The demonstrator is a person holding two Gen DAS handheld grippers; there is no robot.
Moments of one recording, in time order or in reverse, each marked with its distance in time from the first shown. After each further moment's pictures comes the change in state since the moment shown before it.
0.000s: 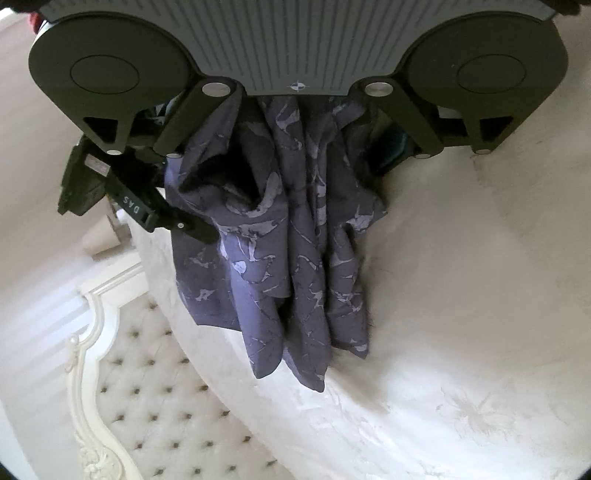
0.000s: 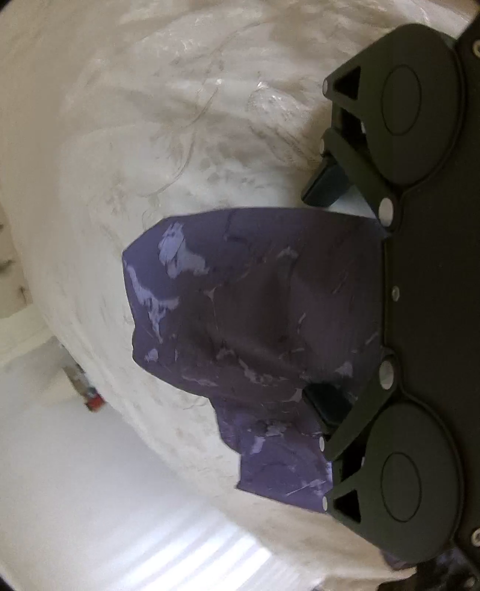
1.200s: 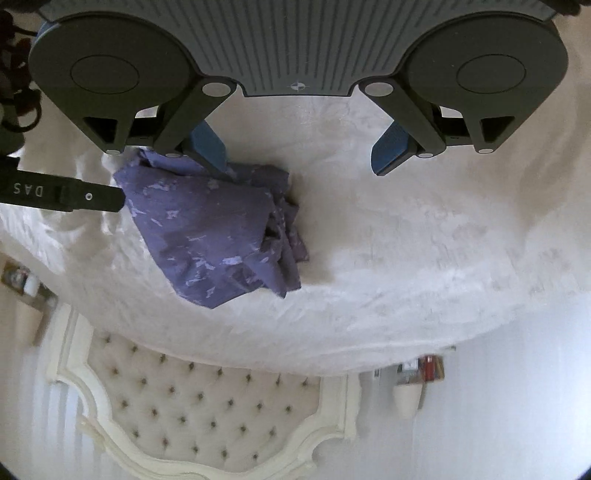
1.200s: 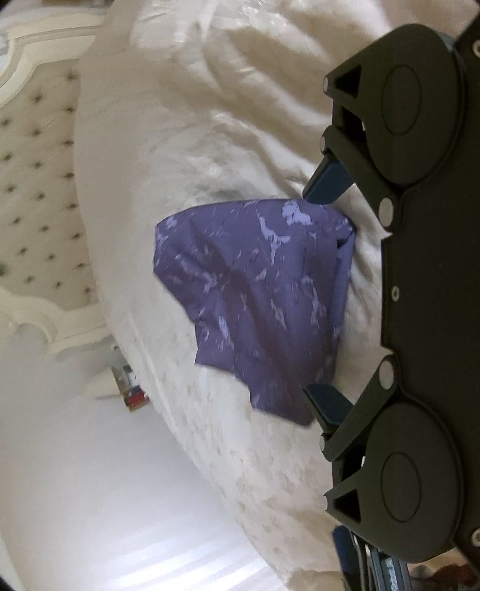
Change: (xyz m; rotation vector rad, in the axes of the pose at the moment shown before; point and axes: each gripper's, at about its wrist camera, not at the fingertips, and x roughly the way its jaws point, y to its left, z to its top) left arm -0.140 -0.124 -0.110 0.528 -0.295 0.532; right arm -0.198 0.126 -0.135 -0.097 -0.208 -0.182
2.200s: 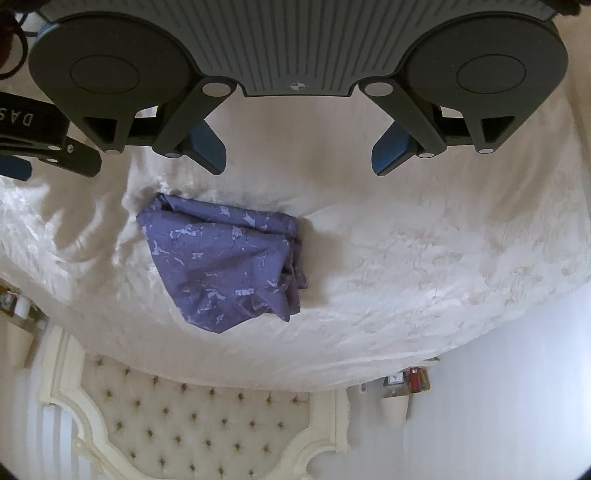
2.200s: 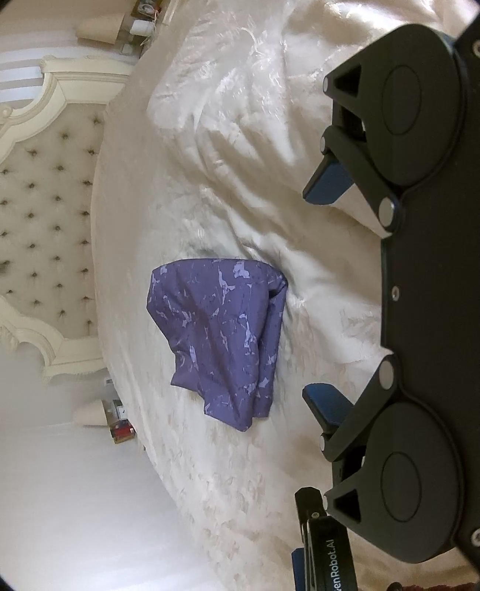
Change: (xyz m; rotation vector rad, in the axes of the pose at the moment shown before) left arm -0.043 -0.035 -0.021 0.000 0.077 0.070; right arm -0.088 0.022 -0.049 -0.071 0.000 -0.202
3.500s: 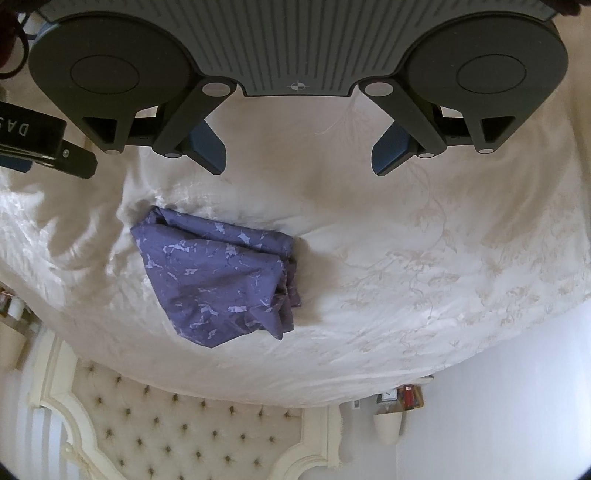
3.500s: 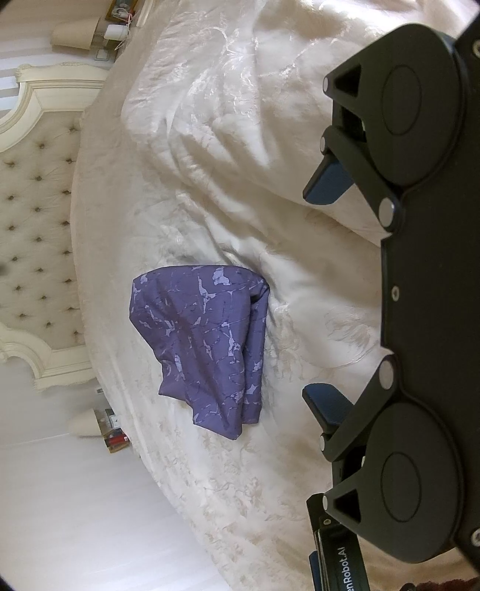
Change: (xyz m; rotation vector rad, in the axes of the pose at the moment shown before) left arm 0.004 -0.002 -0.007 -0.030 0.046 0.015; right arm 0.006 -0.008 -0.006 0.059 0.051 -0.001
